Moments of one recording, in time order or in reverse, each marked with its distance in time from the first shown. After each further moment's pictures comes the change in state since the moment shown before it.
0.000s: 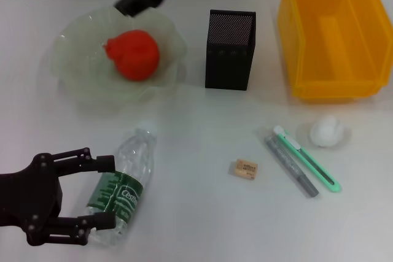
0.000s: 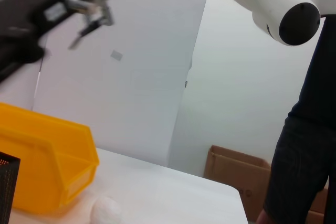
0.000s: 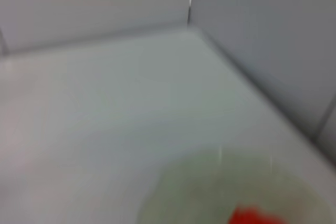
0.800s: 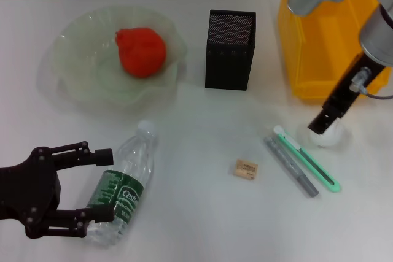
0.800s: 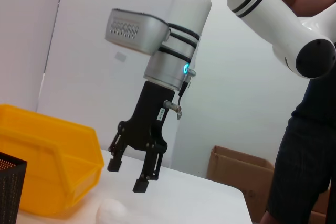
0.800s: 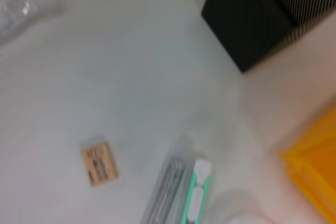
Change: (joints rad) left arm -0.013 0.006 -0.011 -0.004 0.000 -0.003 -0.011; right arm -0.279 0.007 -0.026 -0.288 -0.493 -0.583 0.228
